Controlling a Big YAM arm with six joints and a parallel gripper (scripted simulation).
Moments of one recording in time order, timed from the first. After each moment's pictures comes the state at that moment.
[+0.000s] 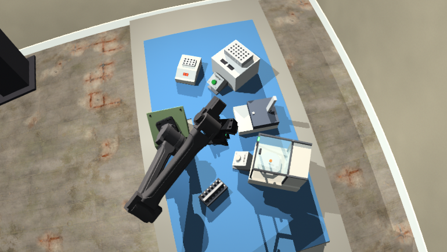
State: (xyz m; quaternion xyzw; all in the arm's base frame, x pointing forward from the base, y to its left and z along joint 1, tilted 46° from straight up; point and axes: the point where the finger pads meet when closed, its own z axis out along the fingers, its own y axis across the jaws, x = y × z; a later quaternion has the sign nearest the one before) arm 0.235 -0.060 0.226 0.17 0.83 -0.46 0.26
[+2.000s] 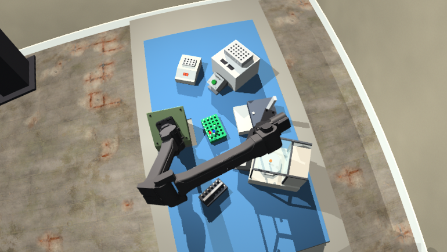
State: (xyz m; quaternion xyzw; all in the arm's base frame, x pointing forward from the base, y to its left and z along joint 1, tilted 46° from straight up) arm 0.345 -0.124 0.266 -0.35 0.85 -0.33 -0.21
